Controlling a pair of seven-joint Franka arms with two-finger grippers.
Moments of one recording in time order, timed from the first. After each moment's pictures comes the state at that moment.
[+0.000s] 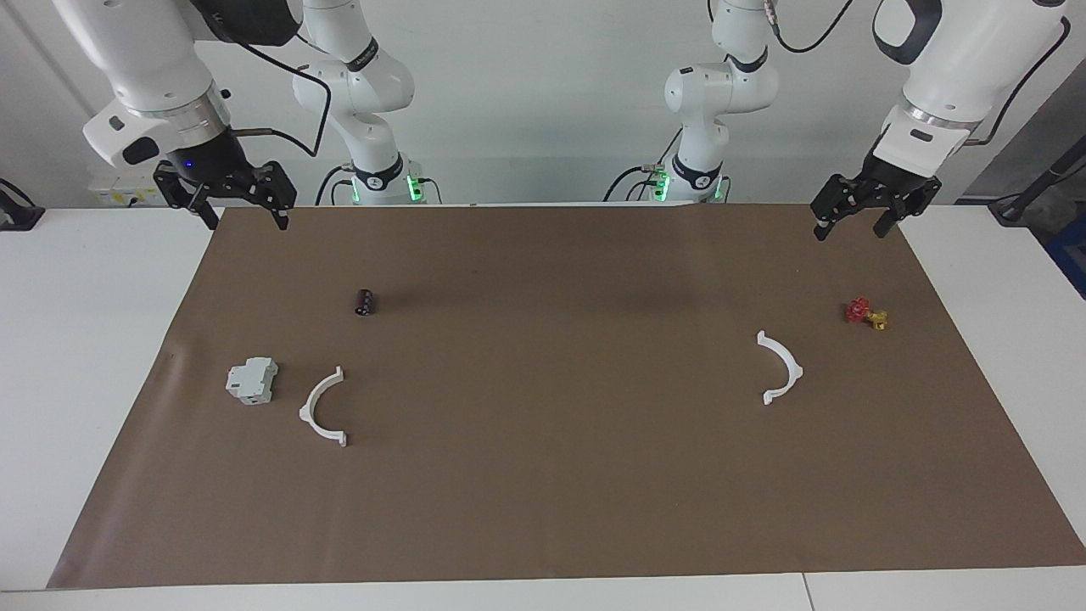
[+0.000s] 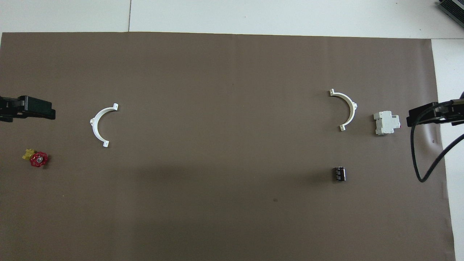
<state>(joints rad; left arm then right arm) 0.02 -0.04 -0.05 -1.64 -0.03 1.63 -0.02 0.05 0.00 -0.06 -1.54 -0.05 1.50 -0.01</state>
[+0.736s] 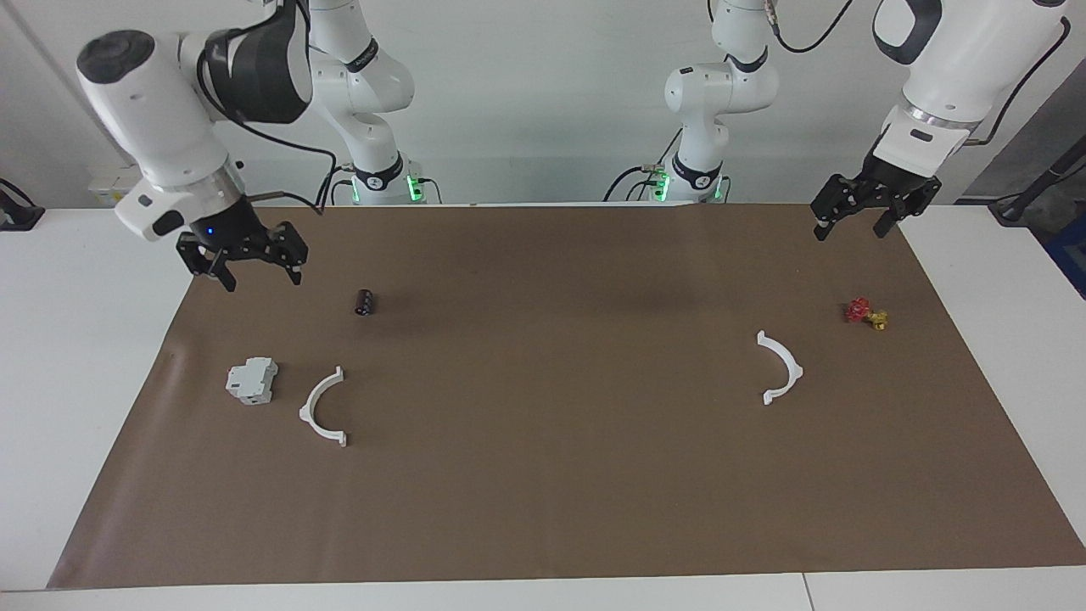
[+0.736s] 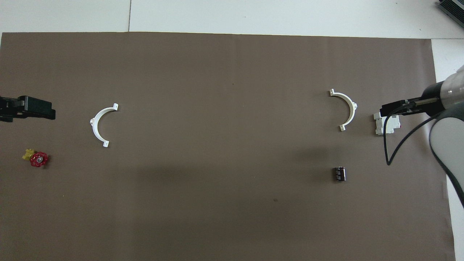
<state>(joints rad) 0.02 -0.04 -0.05 -1.64 -0.03 1.63 -0.02 0.02 0.08 -0.07 -1.80 0.06 1.98 -0.20</state>
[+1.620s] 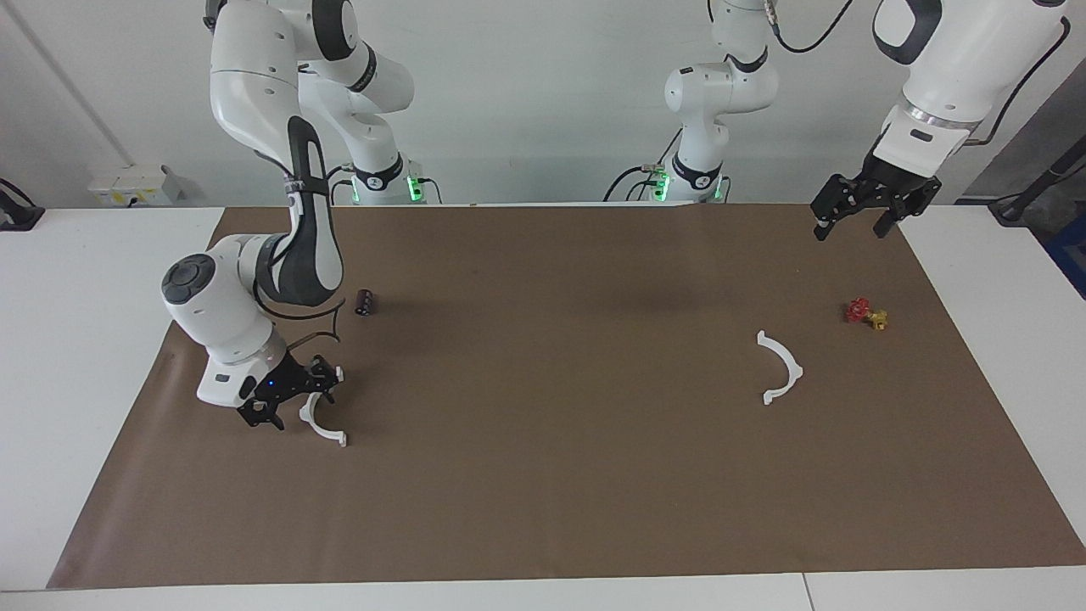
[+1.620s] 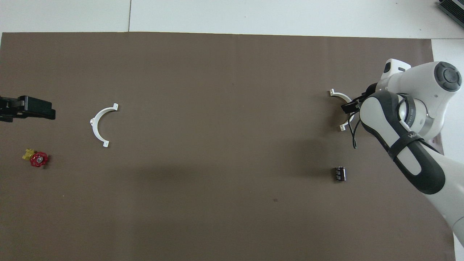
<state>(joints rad) 0.02 -0.04 -0.05 -1.64 -0.03 1.63 -0.02 -0.01 0.45 -0.07 -1.81 0.19 2.34 -0.70</state>
